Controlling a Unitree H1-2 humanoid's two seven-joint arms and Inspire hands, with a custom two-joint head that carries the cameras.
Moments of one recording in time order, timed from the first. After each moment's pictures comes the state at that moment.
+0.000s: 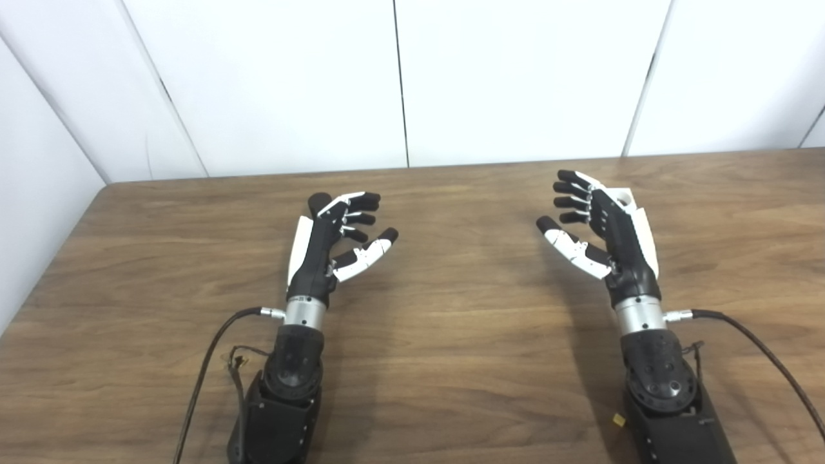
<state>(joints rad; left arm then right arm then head) -0.33 0.07 -0.05 0.27 0.28 -0.18 0.13 -0.28 -0.09 0.01 0.11 -0.26 -0.15 -0.14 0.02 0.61</state>
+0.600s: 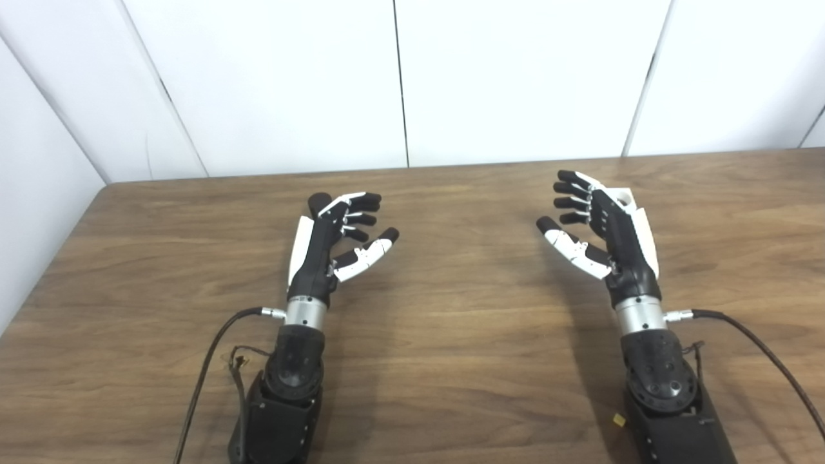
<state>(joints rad) -0.33 0.07 -0.05 0.27 0.28 -0.18 0.13 -0.28 -0.09 0.01 0.11 -0.26 -0.14 -0.14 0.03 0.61</state>
